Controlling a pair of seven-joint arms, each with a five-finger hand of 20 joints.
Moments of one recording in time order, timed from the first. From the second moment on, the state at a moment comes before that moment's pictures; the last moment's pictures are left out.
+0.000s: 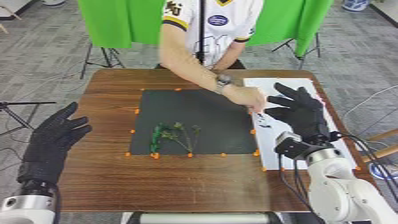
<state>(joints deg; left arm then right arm) 144.4 -46.9 -104.2 -134.2 39.5 26.4 20.1 -111.1 -59.9 86.5 -121.1 -52.0 15.9 0.3</state>
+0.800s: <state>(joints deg) 144.1 -47.0 -104.1 -134.2 39.5 26.4 19.8 -110.9 -60.0 86.1 -121.1 -52.0 15.8 0.5</state>
